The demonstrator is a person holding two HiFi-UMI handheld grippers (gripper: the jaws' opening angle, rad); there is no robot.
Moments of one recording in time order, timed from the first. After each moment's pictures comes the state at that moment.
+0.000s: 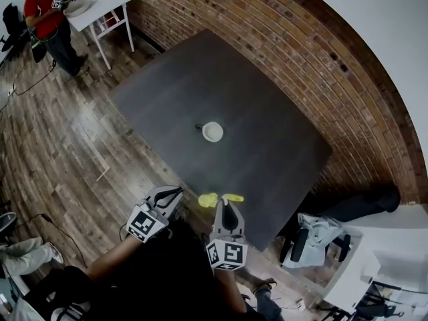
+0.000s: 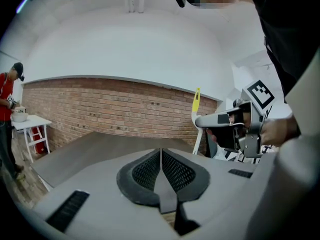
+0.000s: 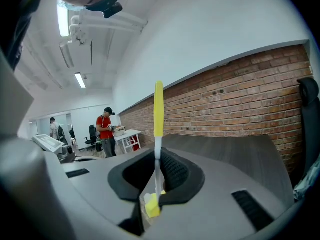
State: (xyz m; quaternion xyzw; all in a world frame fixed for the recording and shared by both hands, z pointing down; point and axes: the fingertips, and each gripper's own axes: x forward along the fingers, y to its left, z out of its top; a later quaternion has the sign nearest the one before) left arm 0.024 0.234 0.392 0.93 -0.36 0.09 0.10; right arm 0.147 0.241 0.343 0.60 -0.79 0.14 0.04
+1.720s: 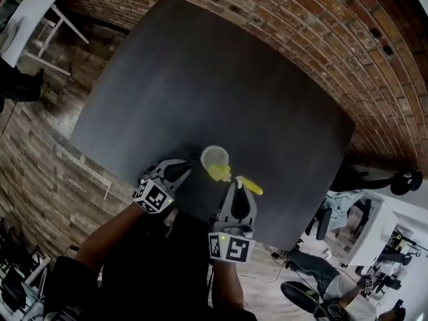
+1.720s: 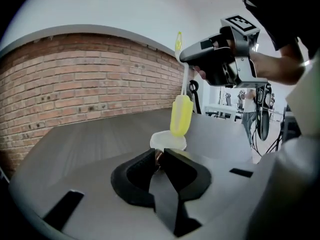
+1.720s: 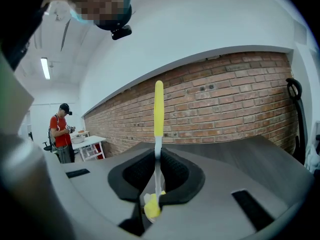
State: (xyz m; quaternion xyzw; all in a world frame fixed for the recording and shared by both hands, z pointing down) left arm 0.035 -0.057 0.599 0.96 -0.13 0.23 0.03; right arm 0.139 -0.044 0.414 0.73 -0.67 0.12 0.02
